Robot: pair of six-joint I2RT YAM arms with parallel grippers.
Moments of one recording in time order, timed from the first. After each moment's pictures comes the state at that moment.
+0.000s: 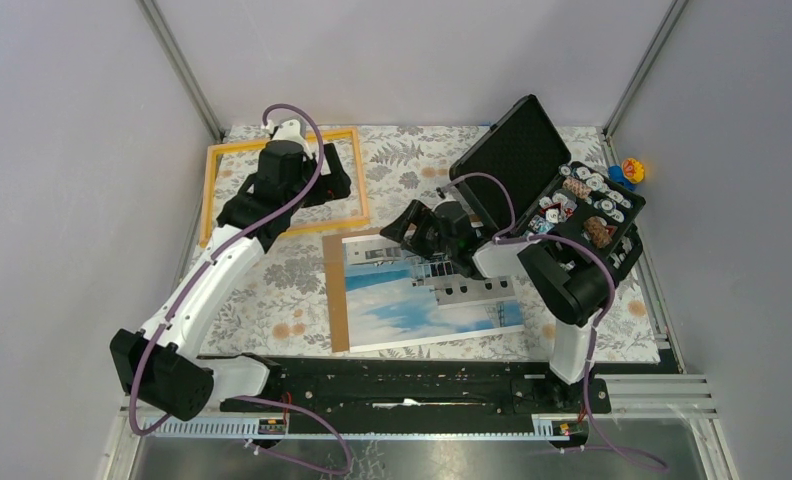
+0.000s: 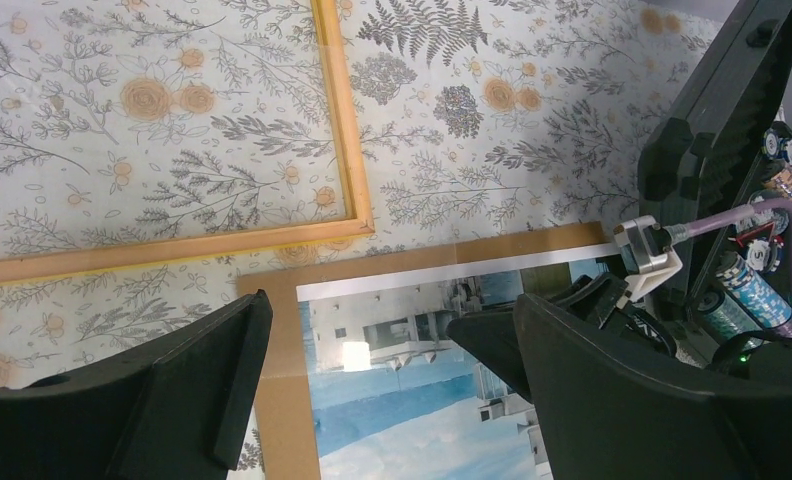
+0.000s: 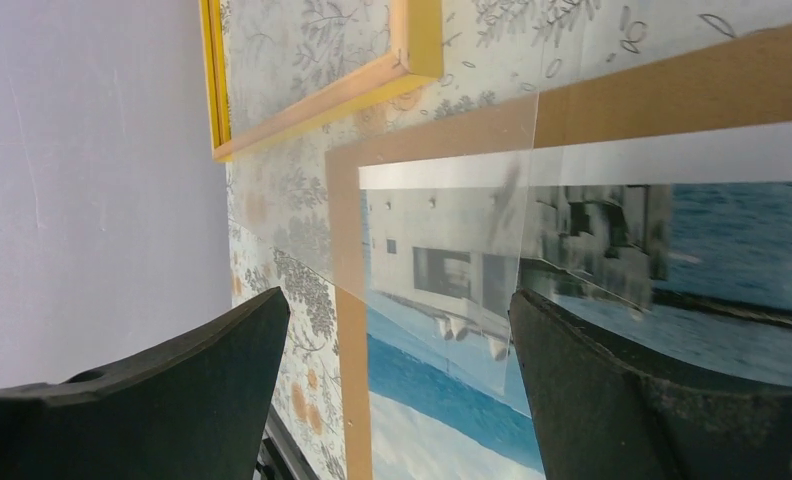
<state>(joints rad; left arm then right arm) -0.38 1.25 1.25 -0.50 -0.13 -0.47 0.64 1.88 0.87 0.56 -0.19 1.05</state>
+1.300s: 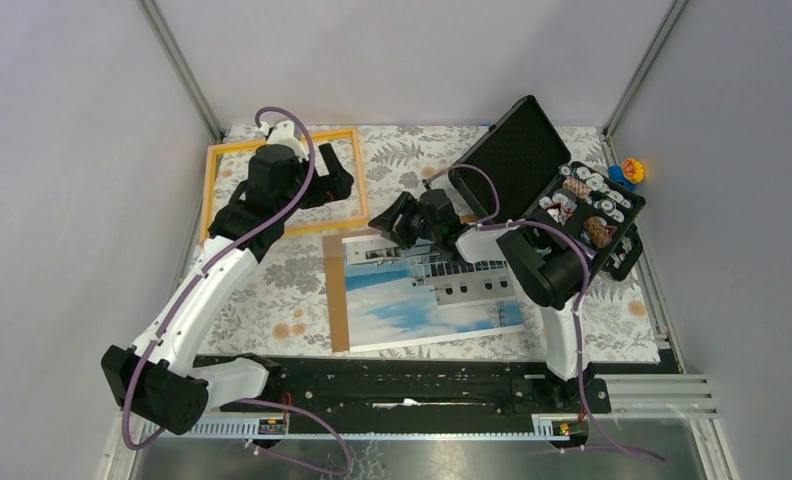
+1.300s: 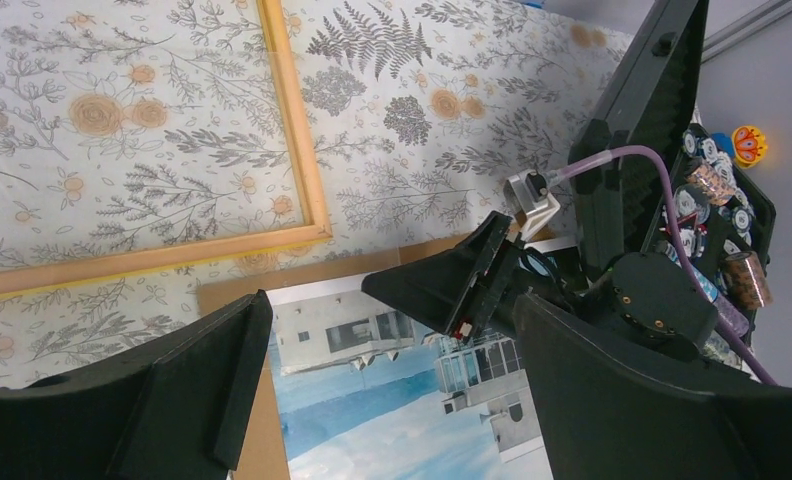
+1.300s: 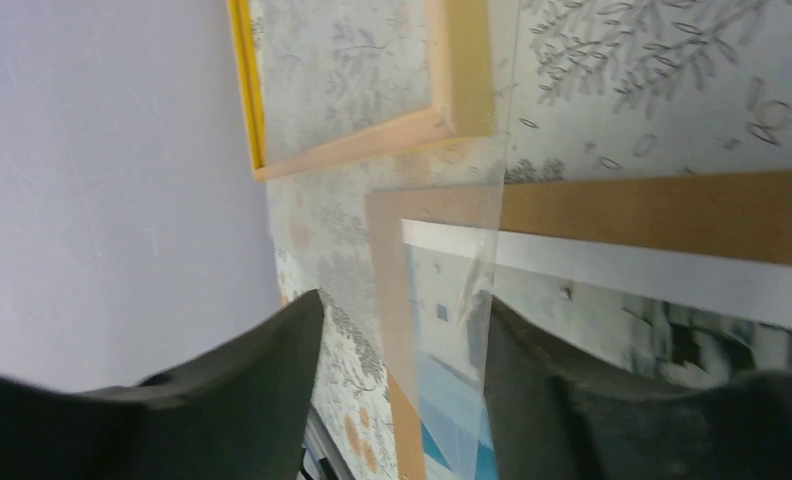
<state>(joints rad) -0.38 1.19 1.22 -0.45 -0.06 -0.49 0.65 2.05 1.09 0.51 -0.26 1.15</state>
